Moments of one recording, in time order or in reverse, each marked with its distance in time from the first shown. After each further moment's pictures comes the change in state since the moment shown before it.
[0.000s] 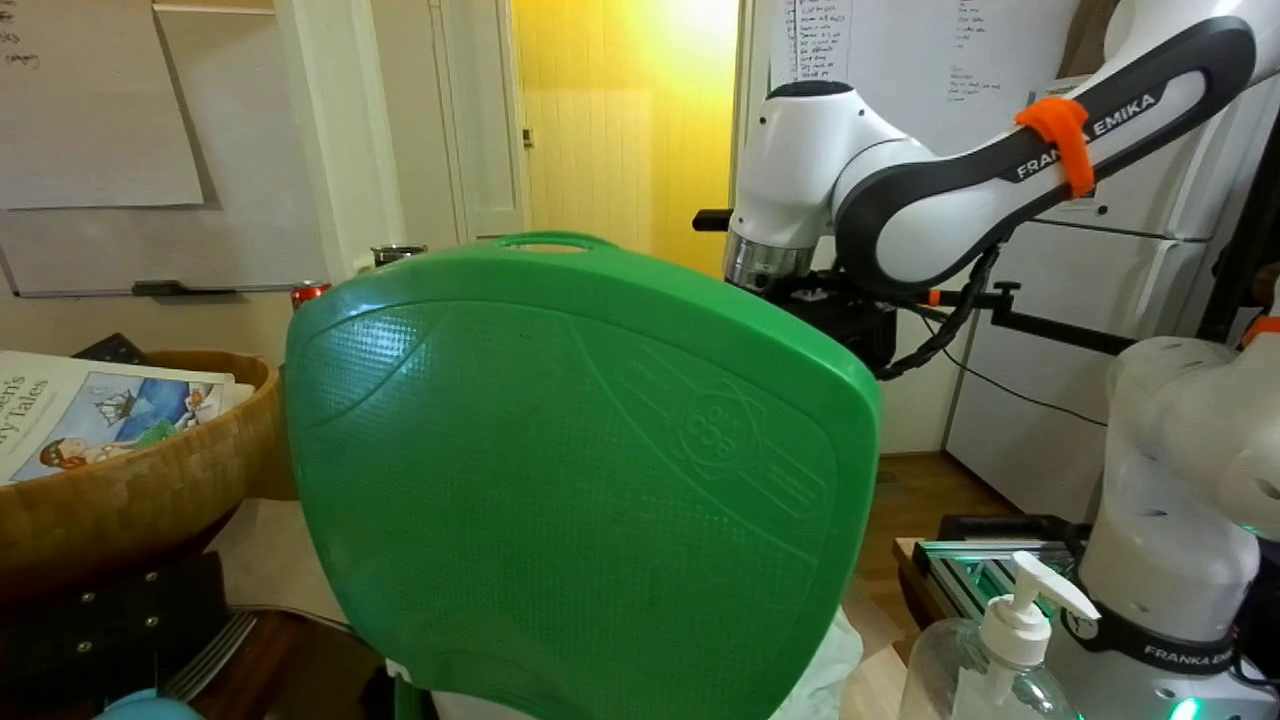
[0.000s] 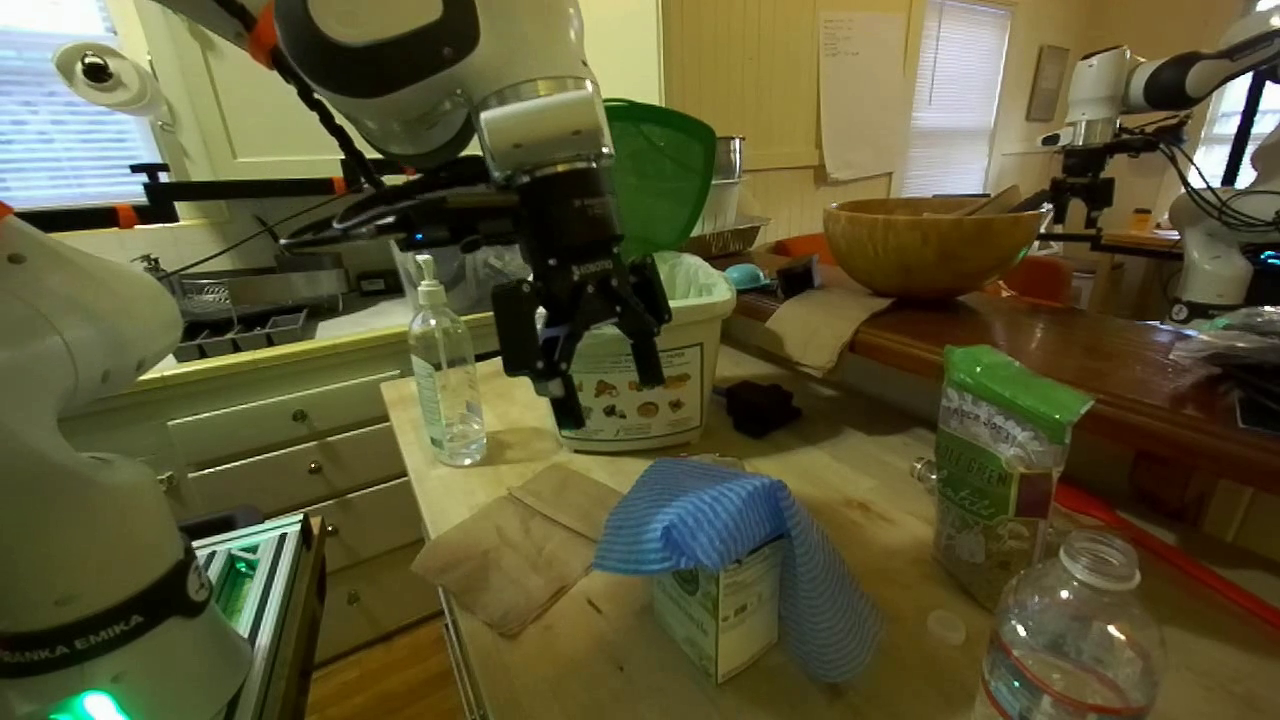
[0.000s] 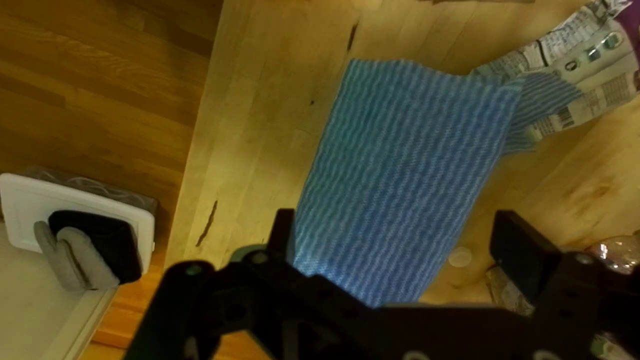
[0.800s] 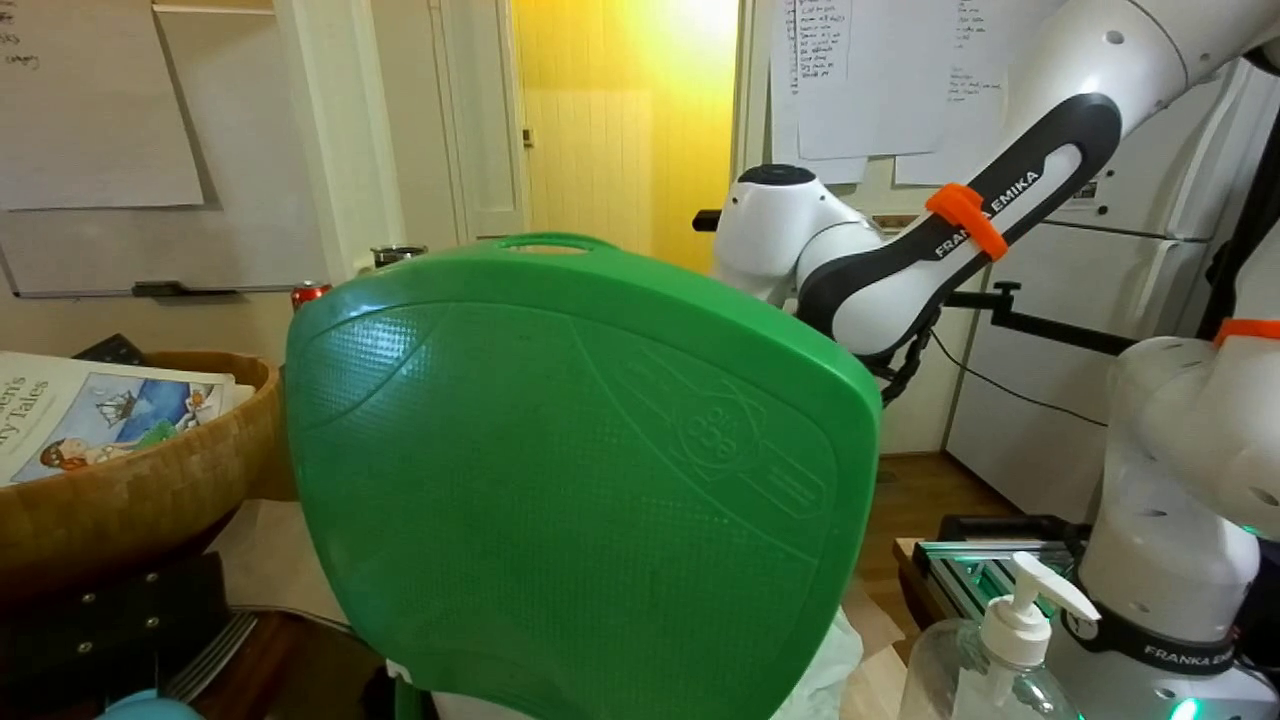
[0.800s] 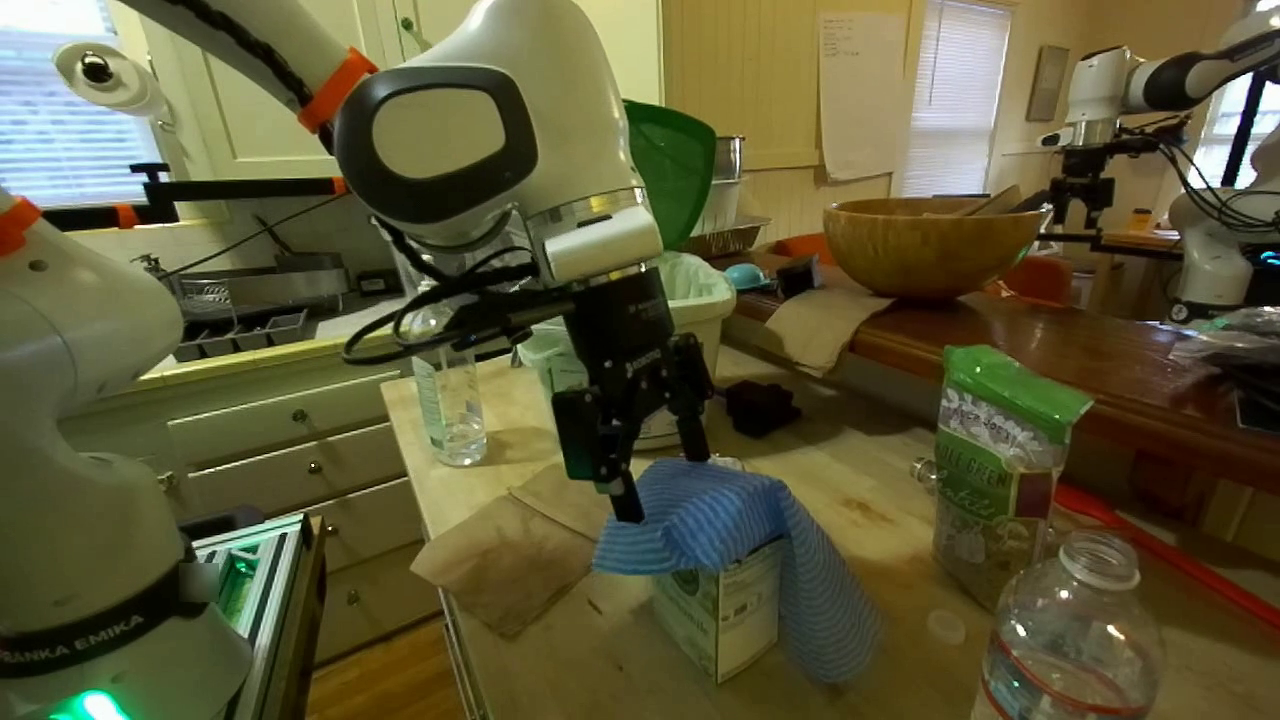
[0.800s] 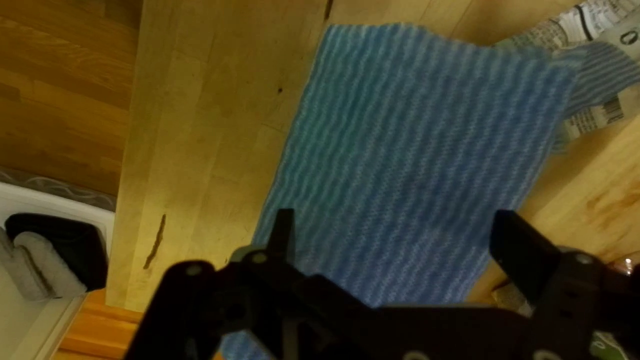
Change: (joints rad) arm -0.006 0.199 -0.058 -0.019 -0.076 0.258 0.028
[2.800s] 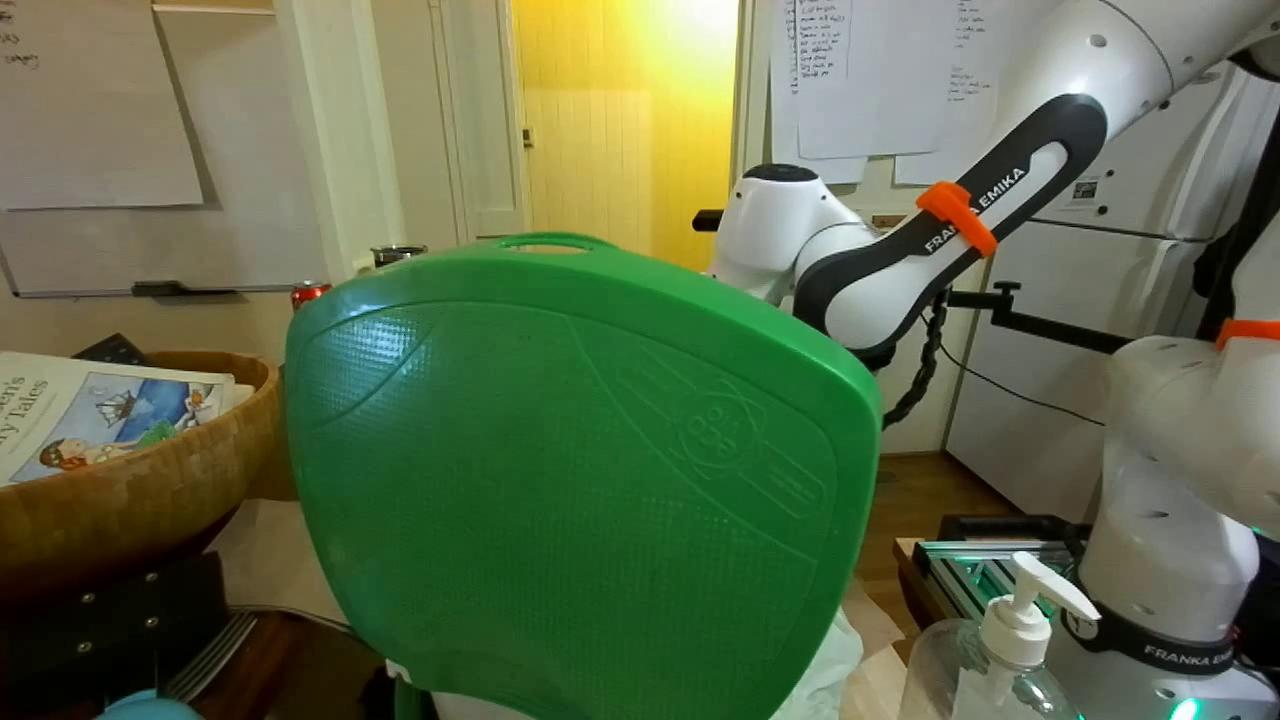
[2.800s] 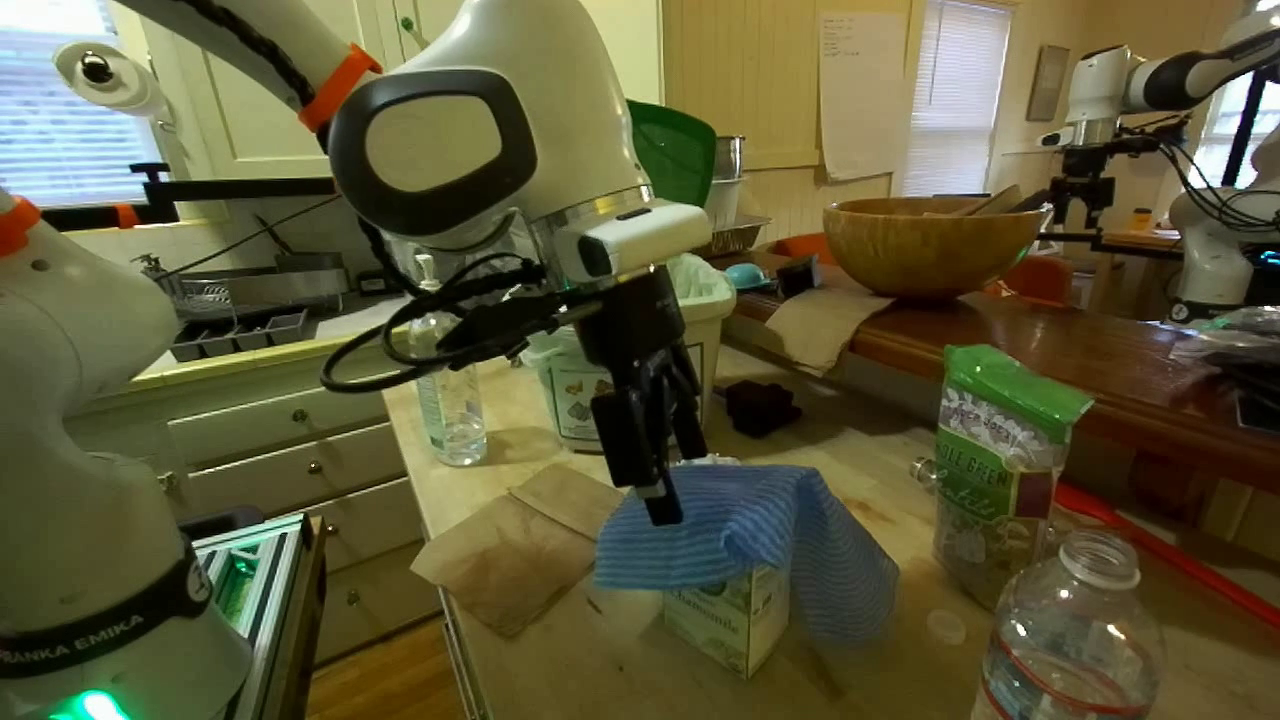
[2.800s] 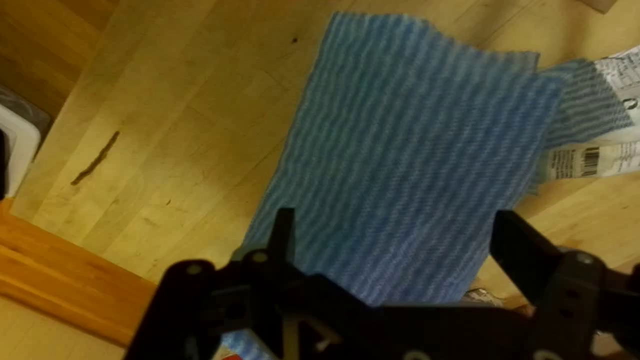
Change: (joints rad) arm 0.066 0.008 -0.094 0.002 0.023 0.051 -0.395
